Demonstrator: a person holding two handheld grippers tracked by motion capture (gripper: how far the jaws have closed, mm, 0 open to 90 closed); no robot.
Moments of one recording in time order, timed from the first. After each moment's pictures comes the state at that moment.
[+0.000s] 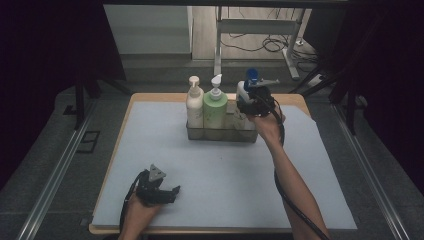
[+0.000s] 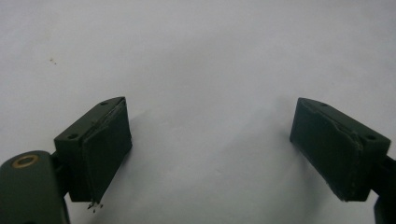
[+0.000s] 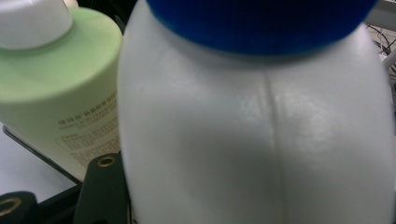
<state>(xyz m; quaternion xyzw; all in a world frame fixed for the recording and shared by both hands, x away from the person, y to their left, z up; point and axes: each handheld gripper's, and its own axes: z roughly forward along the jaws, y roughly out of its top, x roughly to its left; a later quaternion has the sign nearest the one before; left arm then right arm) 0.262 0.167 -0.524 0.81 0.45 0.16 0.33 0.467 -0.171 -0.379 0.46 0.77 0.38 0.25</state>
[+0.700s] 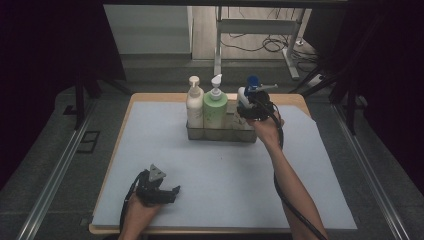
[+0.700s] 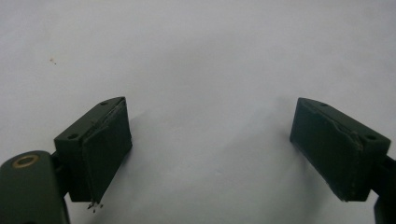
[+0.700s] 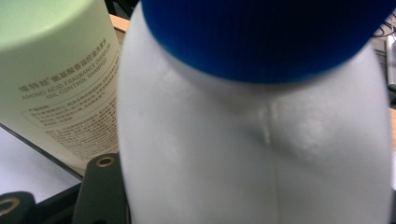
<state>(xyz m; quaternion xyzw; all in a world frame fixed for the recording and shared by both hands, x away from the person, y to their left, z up) 0.262 0.167 -0.524 0.81 0.45 0.16 0.33 0.471 -0.173 -0.398 0.47 0.77 0.36 0.23</state>
